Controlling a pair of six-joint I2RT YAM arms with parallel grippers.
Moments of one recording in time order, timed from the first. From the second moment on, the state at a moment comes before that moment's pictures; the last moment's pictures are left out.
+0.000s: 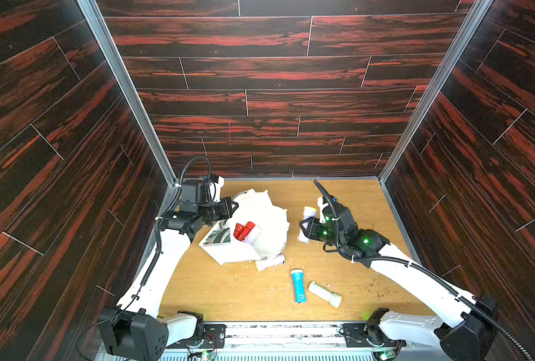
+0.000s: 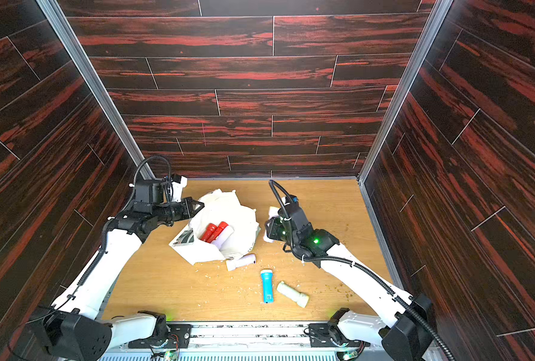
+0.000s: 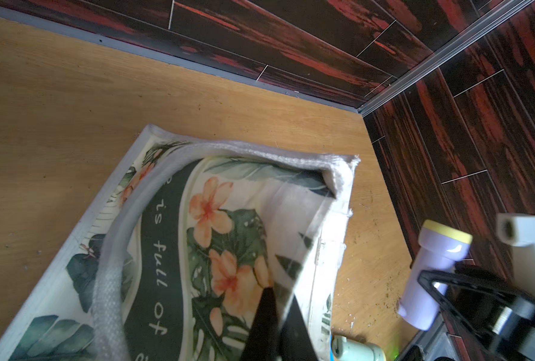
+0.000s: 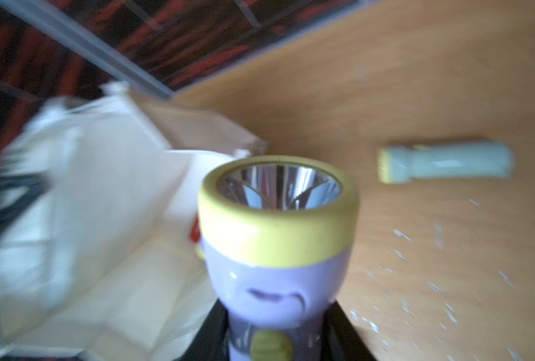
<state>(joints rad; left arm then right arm) -0.16 1.27 1.23 -0.57 0.49 -0.40 0.74 1.23 1.08 -0.43 0.02 0.71</state>
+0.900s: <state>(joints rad) -0.16 1.29 1.24 -0.57 0.49 -0.44 0.88 1.75 1.47 -0.40 -0.12 0.42</state>
